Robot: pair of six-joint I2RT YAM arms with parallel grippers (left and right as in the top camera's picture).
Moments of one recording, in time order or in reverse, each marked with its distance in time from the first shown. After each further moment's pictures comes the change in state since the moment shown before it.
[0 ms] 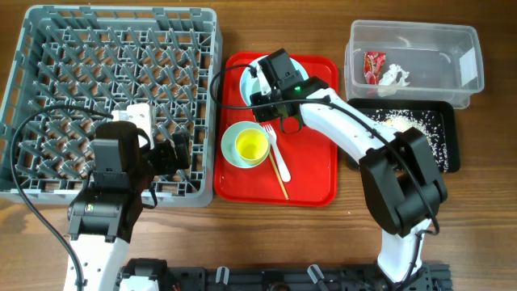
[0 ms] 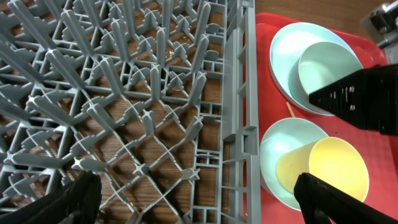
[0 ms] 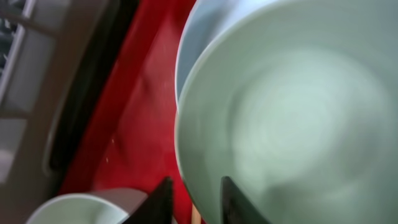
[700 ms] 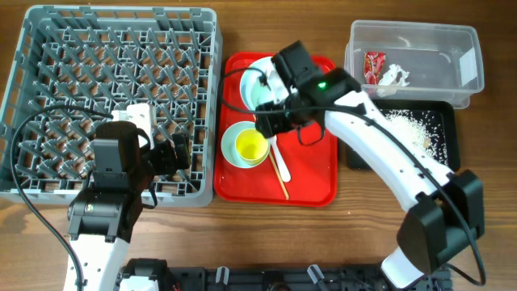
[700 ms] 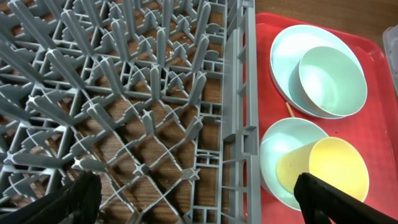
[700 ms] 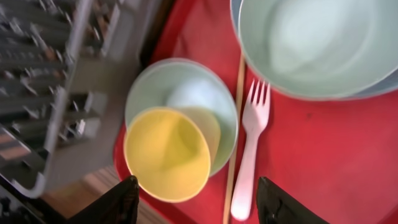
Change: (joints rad) left arm 0.000 0.000 0.000 0.000 0.000 0.000; right arm 0.017 -0.239 0.040 -0.433 -0.113 0.003
